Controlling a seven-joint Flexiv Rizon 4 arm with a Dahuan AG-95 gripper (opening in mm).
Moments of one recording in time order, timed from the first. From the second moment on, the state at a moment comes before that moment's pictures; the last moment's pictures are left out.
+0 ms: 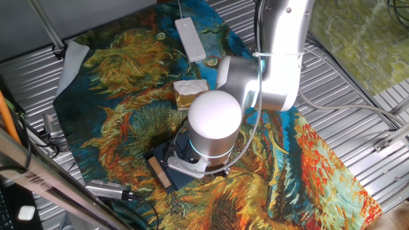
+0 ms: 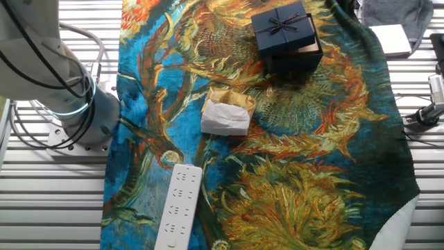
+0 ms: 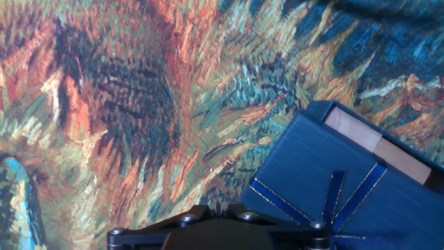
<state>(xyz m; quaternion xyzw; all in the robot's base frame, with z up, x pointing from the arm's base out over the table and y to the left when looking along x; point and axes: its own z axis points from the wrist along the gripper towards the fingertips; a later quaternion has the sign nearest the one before) 0.483 0.330 0.102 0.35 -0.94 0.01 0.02</state>
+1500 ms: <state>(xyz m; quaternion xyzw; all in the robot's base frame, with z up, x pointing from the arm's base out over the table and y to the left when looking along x) 0.498 0.326 0.084 0.35 -0.94 0.00 0.01</state>
